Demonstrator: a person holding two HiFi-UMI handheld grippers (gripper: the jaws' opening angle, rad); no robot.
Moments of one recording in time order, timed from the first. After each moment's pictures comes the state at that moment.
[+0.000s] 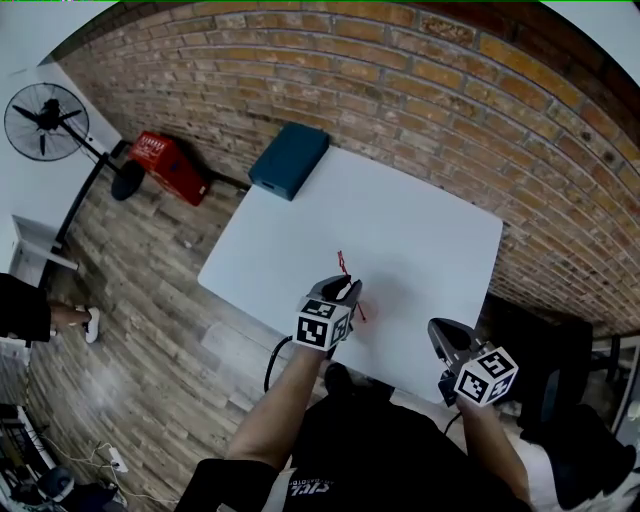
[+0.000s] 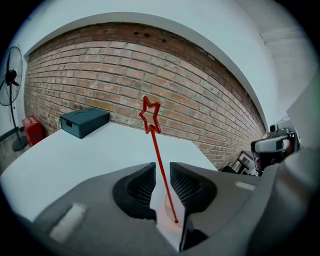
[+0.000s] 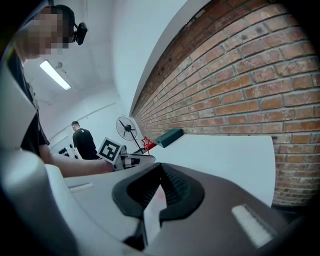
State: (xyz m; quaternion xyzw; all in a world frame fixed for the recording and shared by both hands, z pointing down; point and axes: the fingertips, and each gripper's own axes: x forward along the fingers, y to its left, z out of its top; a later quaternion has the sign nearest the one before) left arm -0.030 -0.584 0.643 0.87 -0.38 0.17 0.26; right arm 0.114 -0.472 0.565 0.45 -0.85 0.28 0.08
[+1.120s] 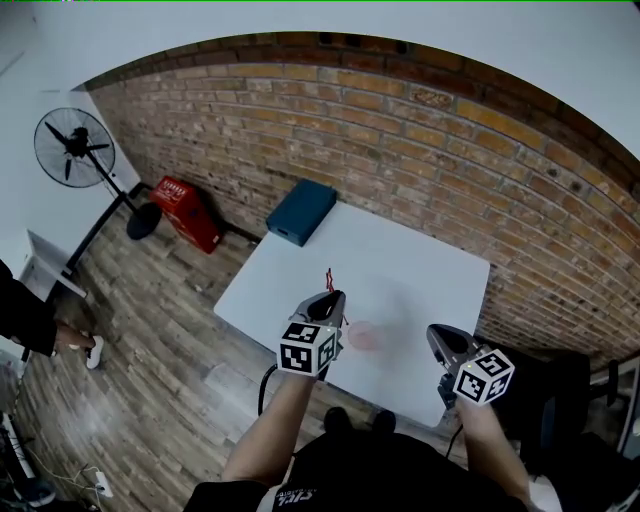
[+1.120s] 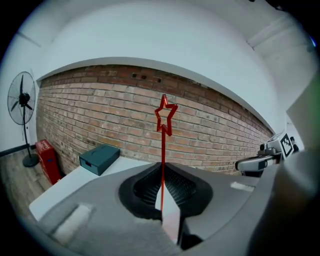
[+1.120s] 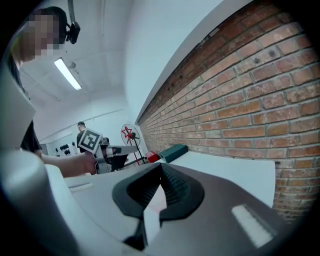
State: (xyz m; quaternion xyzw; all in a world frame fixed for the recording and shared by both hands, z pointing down) left arm -0.072 -0.572 0.498 0.87 -0.45 0.09 0.18; right arm 0.115 -0.484 0.500 0.45 -0.87 0.21 0.05
